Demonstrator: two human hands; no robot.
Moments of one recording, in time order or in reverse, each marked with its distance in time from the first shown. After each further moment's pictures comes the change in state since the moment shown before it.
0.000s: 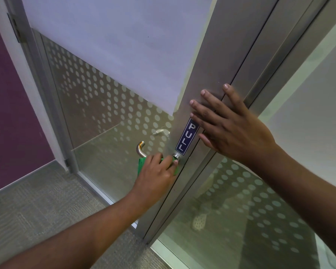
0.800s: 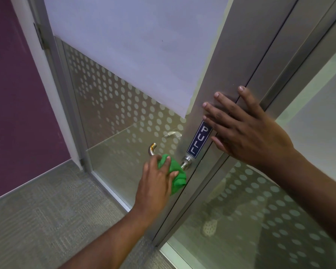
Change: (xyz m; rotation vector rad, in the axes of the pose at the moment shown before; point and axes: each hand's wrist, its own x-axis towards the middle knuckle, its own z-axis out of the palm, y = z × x) left_hand -0.019 0.006 -0.031 -0.280 -0.137 -0.600; right_hand 0.000 -0.003 0.003 0.001 0.004 -0.002
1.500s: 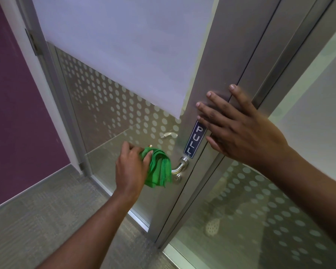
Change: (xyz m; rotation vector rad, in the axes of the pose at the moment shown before) left_hand 0.049 -0.018 -0.042 -0.032 0.152 -0.234; right_hand -0.001 0.001 0.001 0.019 0.014 0.011
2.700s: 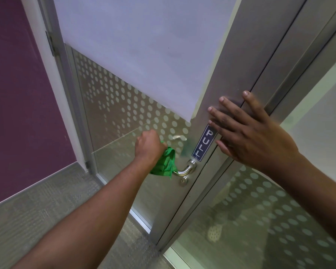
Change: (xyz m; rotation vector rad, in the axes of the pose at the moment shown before) left_hand 0.065 0.034 0.001 0.120 -0.287 -0.152; right_hand -0.001 -0.001 0.002 0.035 0.012 0.010
